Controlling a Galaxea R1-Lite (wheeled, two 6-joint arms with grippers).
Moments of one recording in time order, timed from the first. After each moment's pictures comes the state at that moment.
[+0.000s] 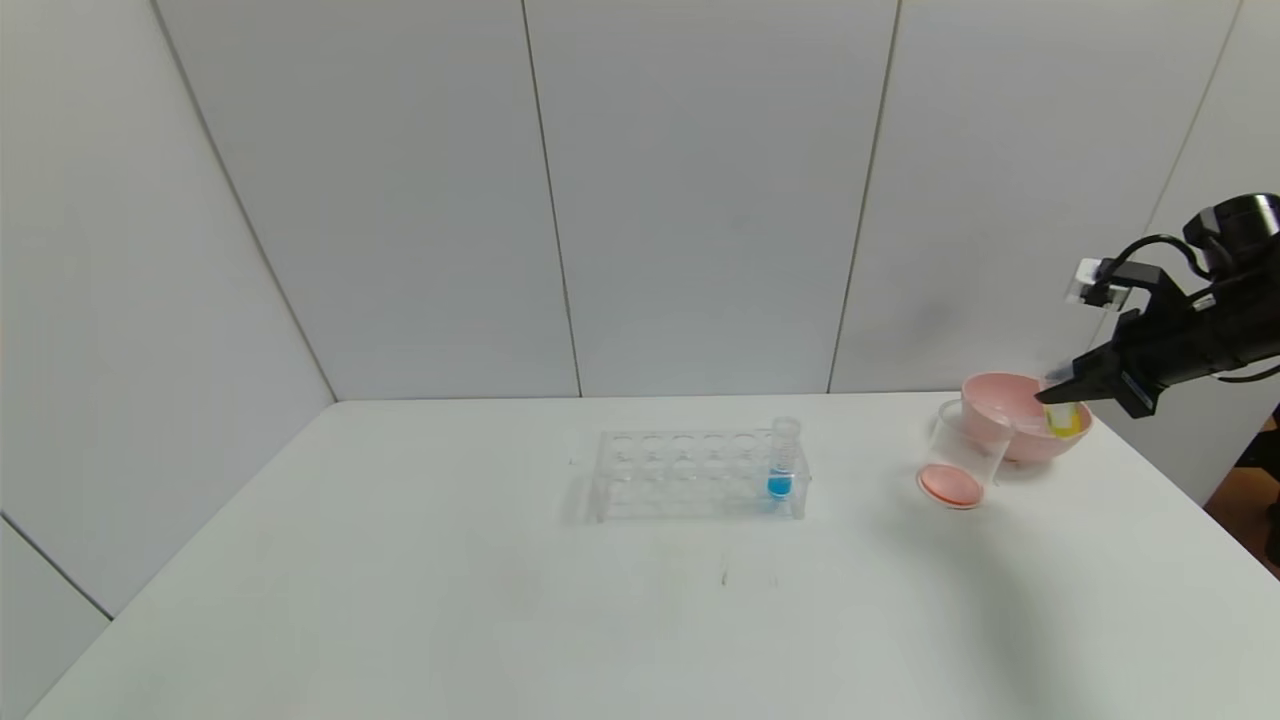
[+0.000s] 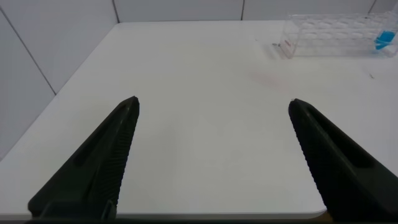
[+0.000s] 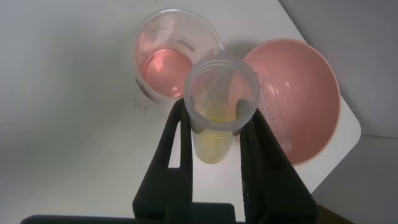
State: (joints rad) left arm 0.00 0.00 0.00 0.02 0.00 -0.02; right arm -0.23 2.14 -1.97 0.77 0.52 -0.99
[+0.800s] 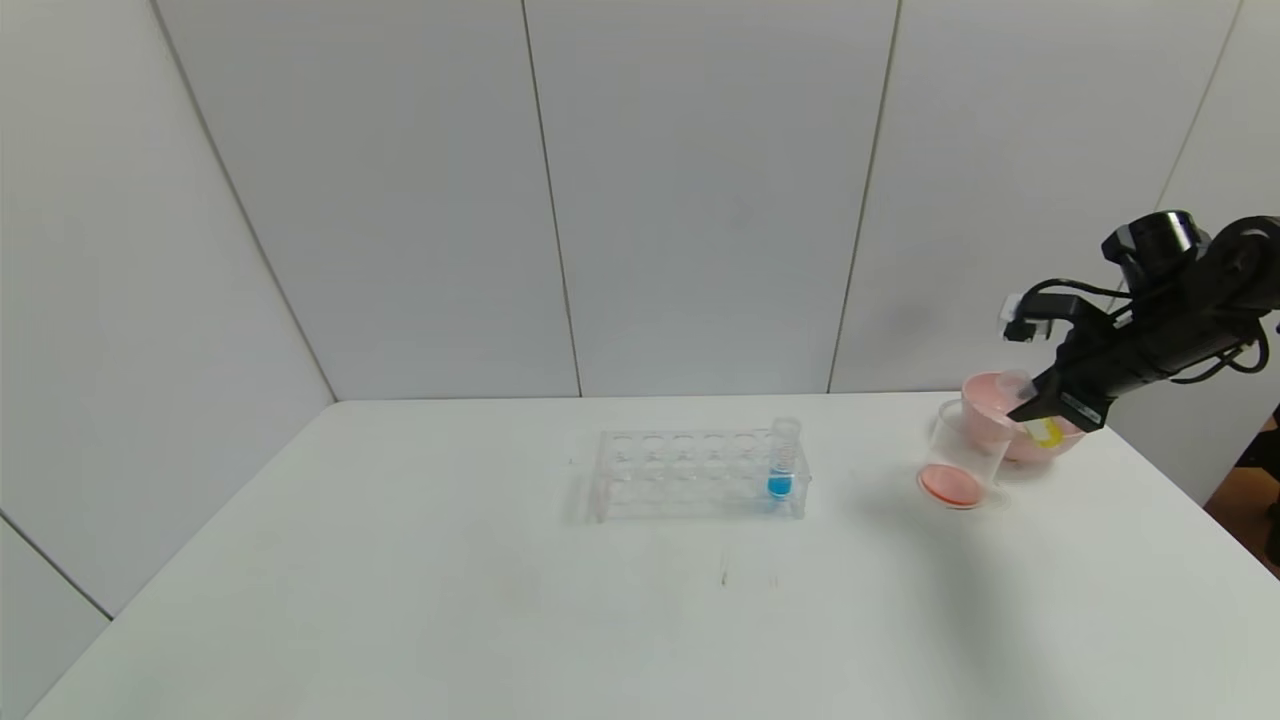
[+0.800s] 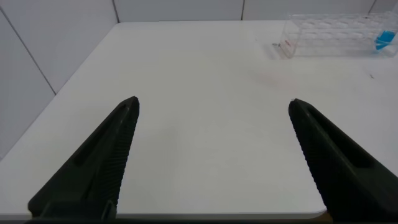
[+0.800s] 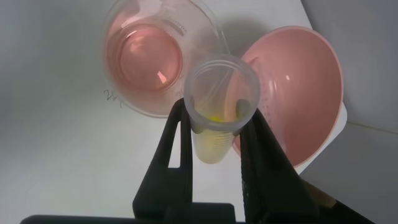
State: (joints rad) left arm 0.00 0.00 0.00 0.02 0.00 -0.02; right arm -0.12 2.21 -2.00 0.75 0.26 -1.01
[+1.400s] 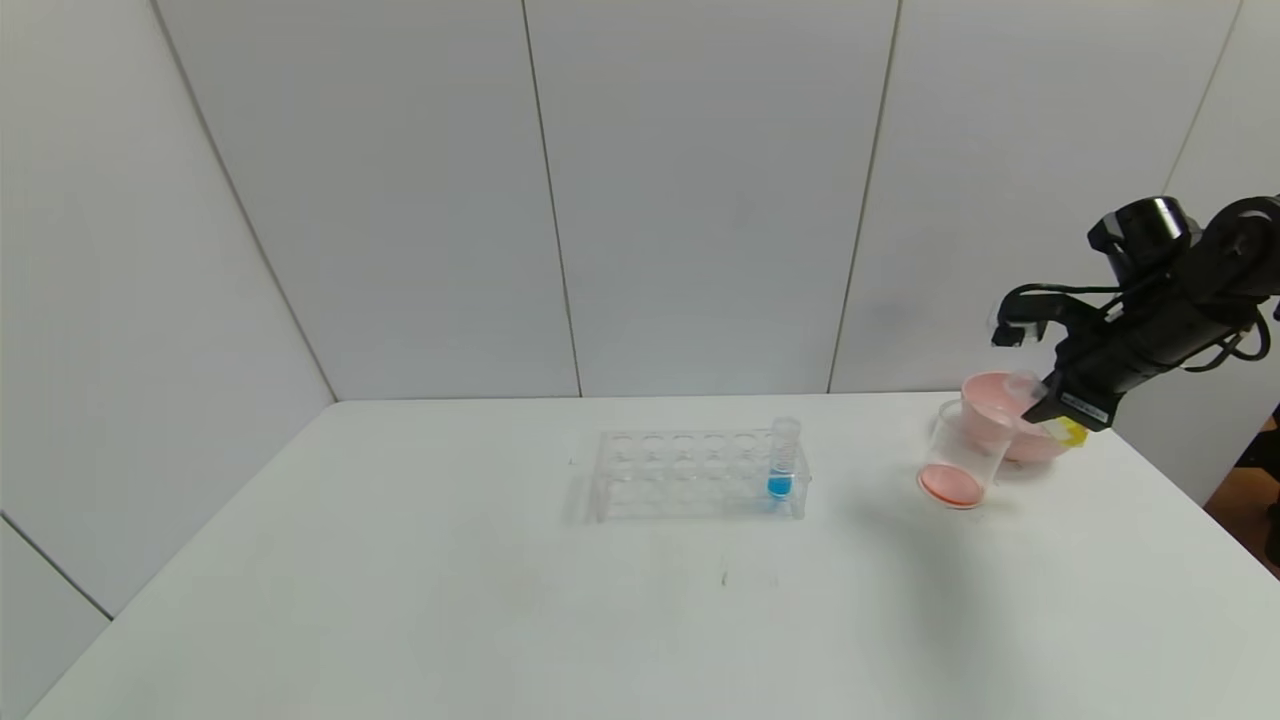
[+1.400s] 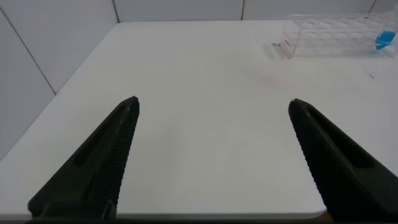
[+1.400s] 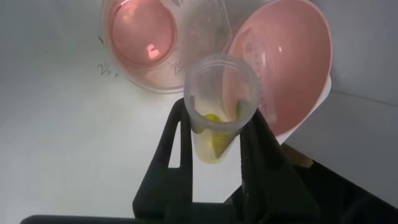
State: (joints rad) left arm 0.00 0.00 0.00 0.02 0.00 -0.02; right arm -0.07 2.17 -2.00 0.80 0.06 -0.99
